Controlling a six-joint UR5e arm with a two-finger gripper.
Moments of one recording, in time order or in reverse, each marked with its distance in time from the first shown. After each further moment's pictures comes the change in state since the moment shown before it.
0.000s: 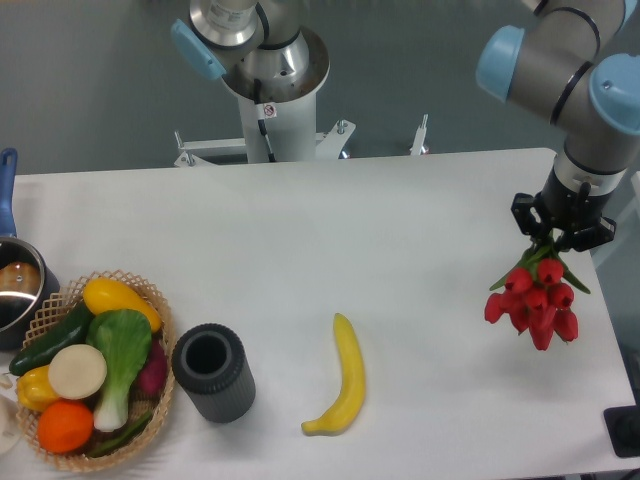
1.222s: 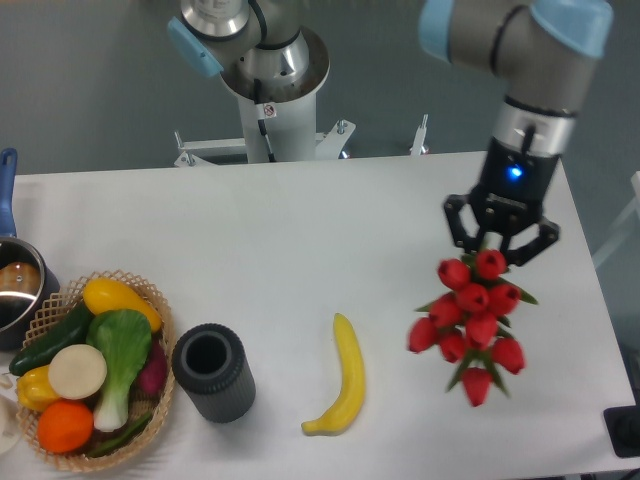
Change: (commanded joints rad) arm -0.055 0.267 -0.256 0.383 -0.765 -0.279
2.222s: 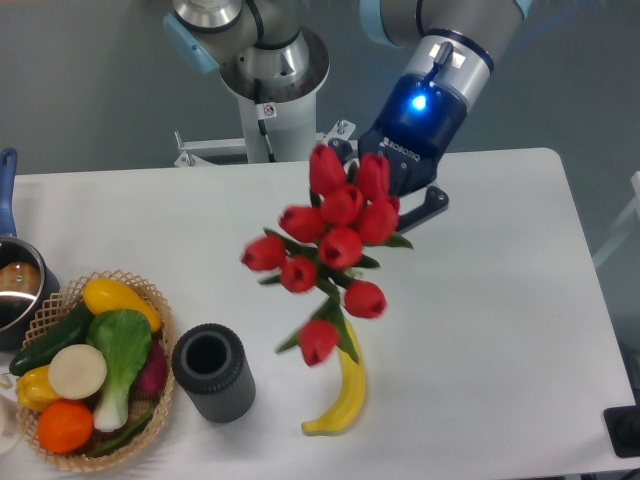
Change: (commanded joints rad) arm -0.064 0.023 -0.012 0.077 -0.460 -0.042
